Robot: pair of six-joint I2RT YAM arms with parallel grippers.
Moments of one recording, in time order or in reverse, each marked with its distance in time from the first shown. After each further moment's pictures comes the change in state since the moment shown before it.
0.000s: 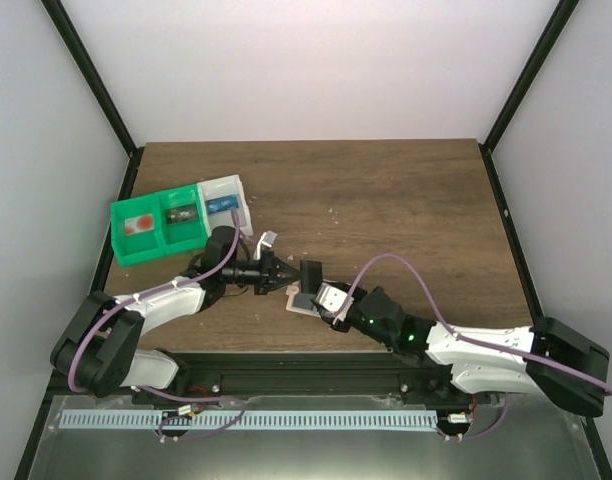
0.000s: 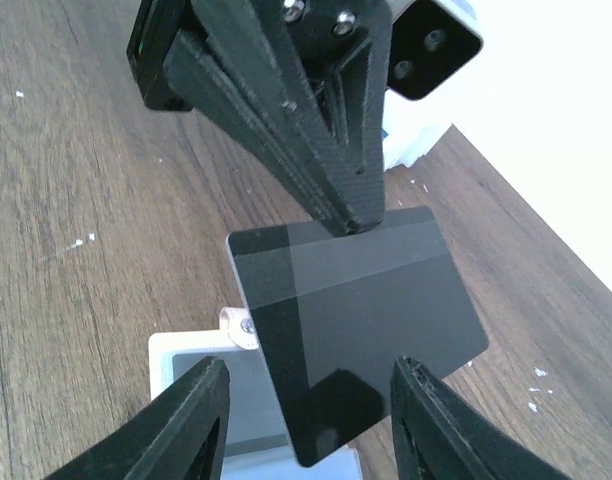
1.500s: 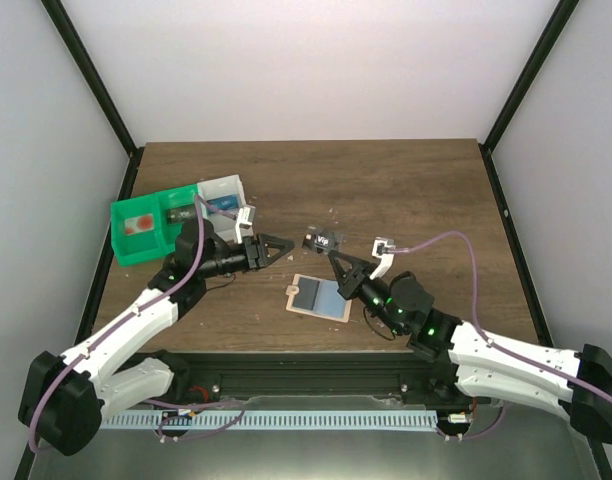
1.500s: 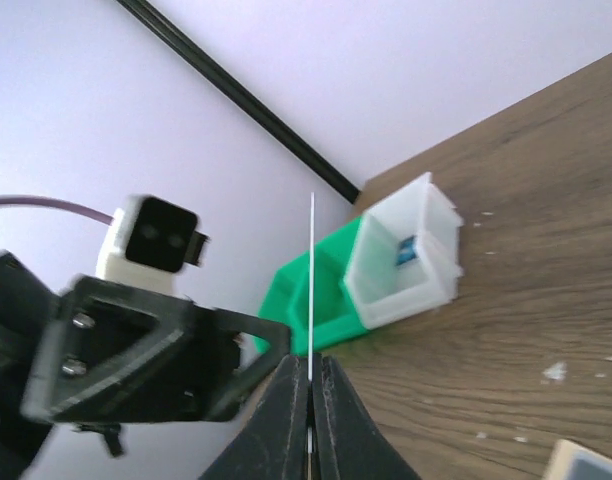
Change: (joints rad) left arm 0.005 -0.330 0.101 -0.193 -0.220 0.211; right arm -0.062 -0.219 0.115 -0.050 0.129 1.216
